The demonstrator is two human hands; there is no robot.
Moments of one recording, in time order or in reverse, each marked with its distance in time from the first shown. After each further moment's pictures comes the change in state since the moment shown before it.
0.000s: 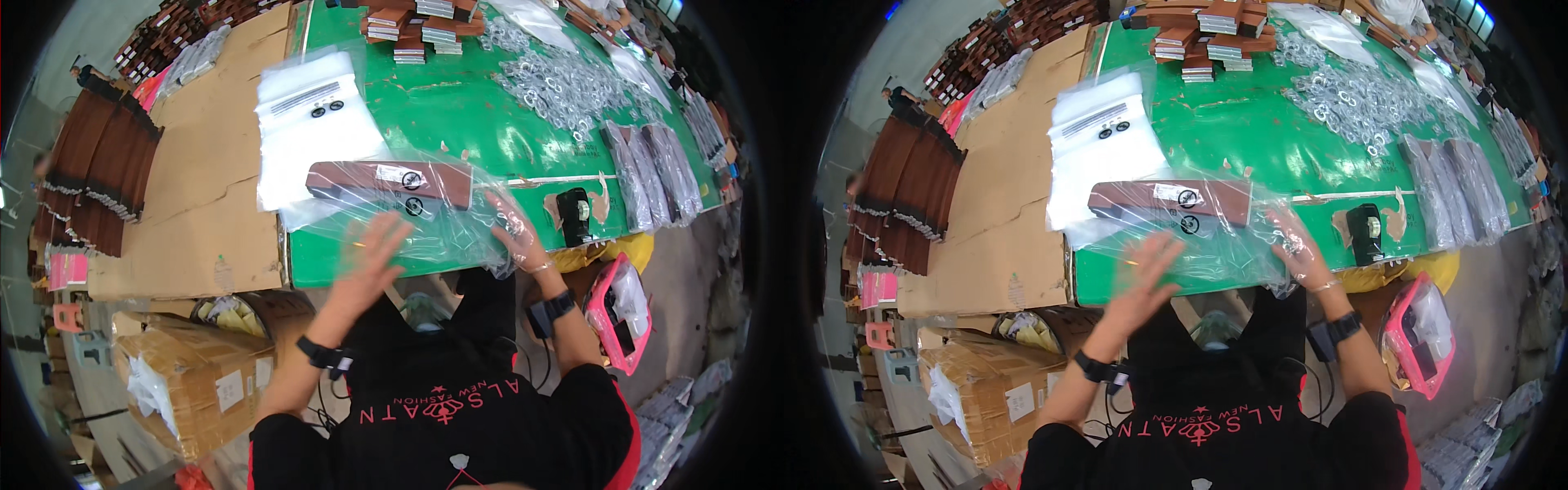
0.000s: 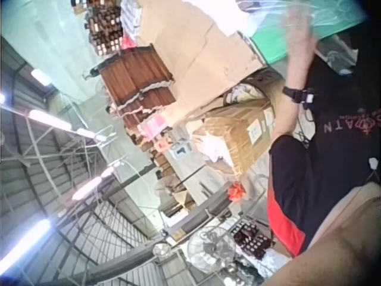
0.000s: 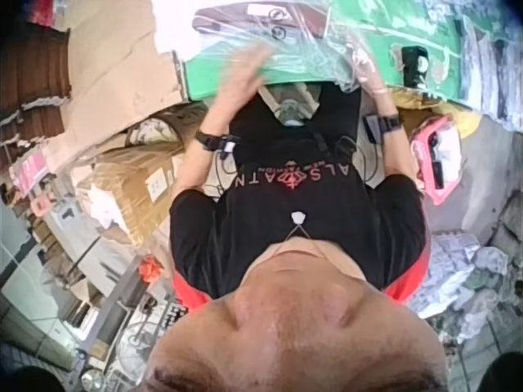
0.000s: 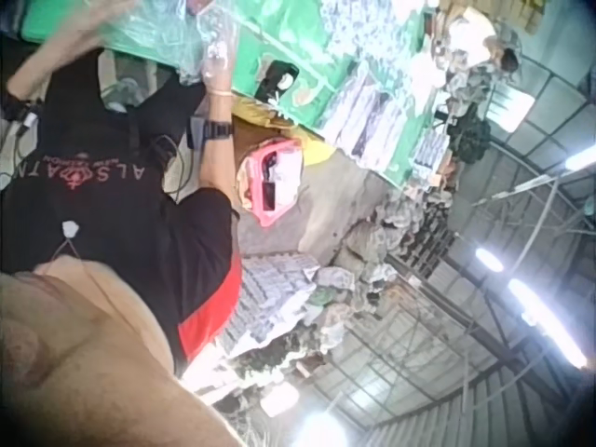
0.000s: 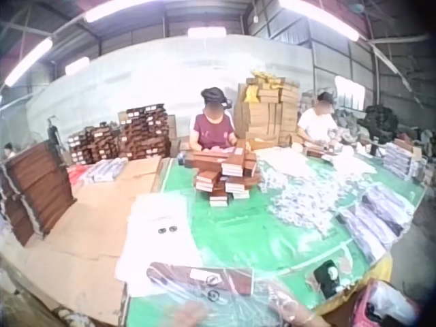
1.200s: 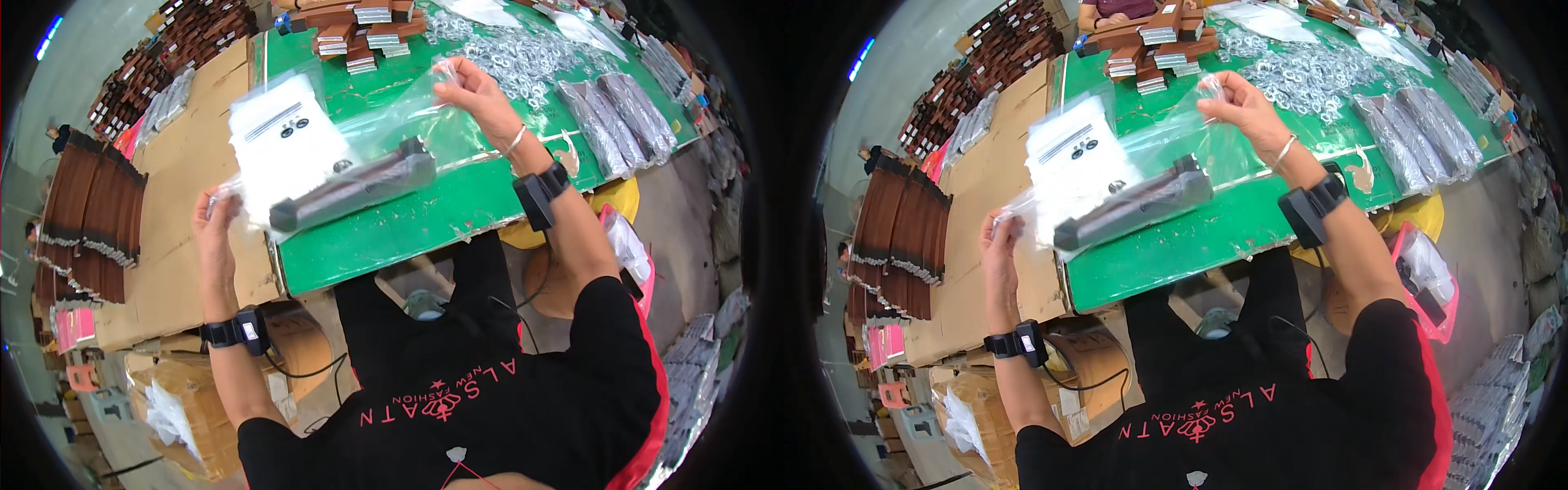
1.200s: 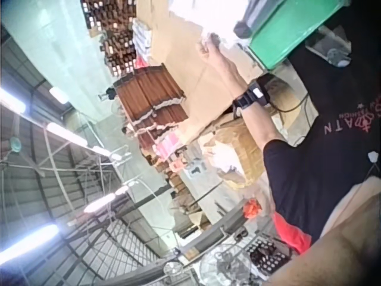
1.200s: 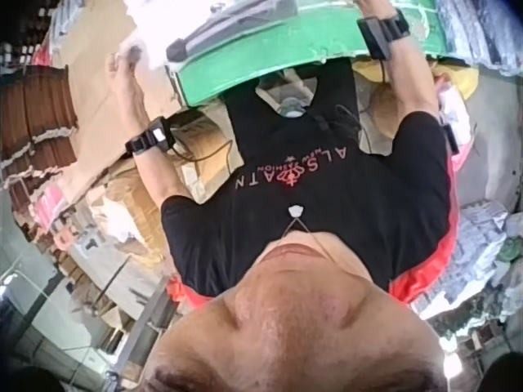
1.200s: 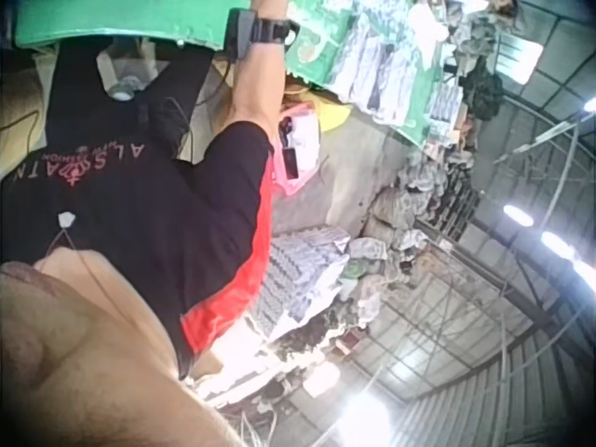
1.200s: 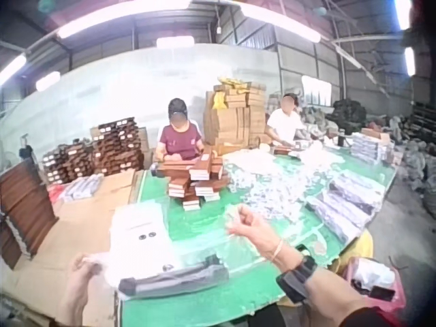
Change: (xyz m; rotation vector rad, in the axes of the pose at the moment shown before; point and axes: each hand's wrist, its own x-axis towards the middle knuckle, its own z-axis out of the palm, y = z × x) left_hand 0.009 -0.123 -0.145 -1.087 0.551 -0.444; right_hand 0.141 -0.122 -0.043 0.585 0.167 -0.045
